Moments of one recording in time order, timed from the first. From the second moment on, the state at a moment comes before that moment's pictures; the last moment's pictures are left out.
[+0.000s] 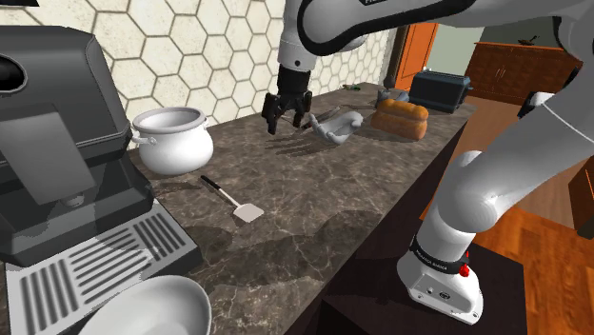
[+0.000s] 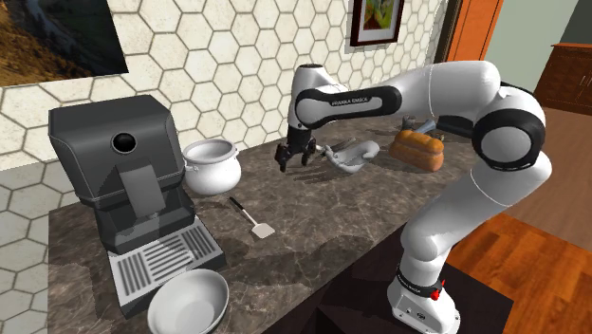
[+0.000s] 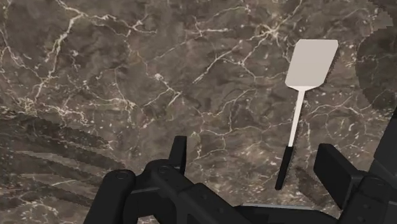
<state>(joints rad) 0.03 -0.45 0.20 -2.28 0.14 1.99 0.26</state>
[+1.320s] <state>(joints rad) 0.09 0.24 0.36 -1.95 -0.15 2.22 0.62</state>
